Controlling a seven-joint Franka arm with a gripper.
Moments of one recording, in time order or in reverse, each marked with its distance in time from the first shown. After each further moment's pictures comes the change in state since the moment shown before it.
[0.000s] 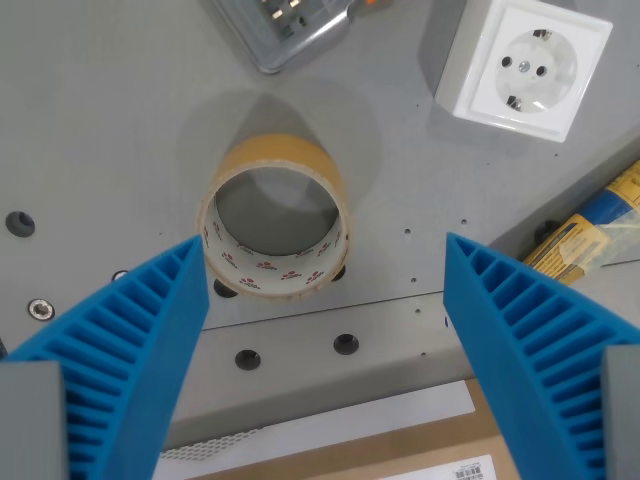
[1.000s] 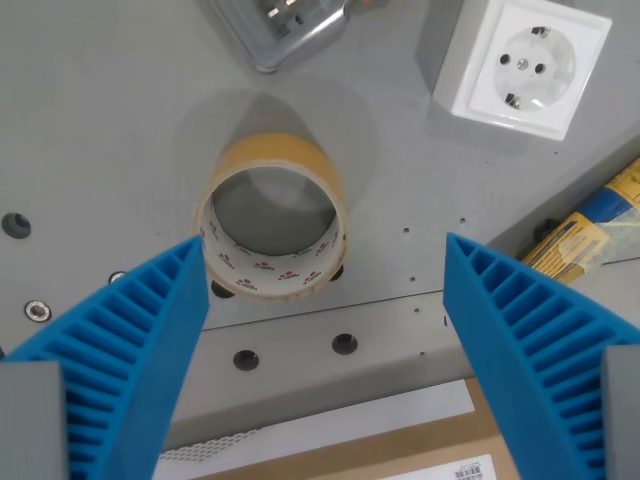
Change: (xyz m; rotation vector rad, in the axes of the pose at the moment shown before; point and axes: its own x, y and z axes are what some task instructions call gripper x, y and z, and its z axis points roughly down) arm 0.001 0.003 0.004 0.000 -0.008 0.009
